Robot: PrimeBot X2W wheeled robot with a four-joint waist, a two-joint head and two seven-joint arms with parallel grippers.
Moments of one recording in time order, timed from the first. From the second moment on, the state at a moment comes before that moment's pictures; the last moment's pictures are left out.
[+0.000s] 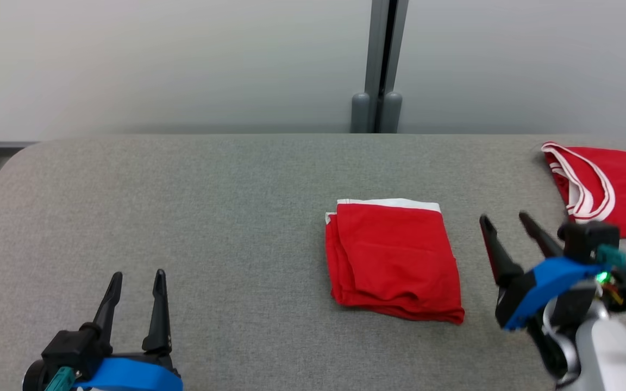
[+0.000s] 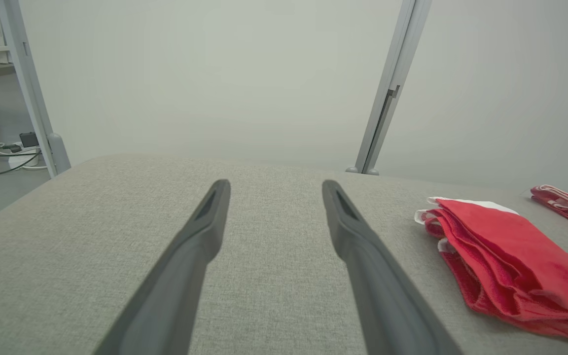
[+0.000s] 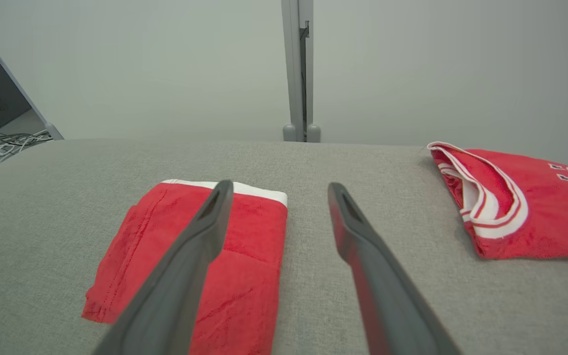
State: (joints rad) left arm 0.02 0.18 -0.12 0.19 -0.33 -0.06 -0.22; right arm -0.19 -0.05 -0.05 0.17 0.17 0.13 0.17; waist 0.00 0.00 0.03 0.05
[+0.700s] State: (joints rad) left arm -0.08 0.17 -0.14 0.20 -0.34 -0.08 -0.25; right arm -0.45 -0.05 -0.19 0.61 0.18 0.13 0.46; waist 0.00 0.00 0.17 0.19
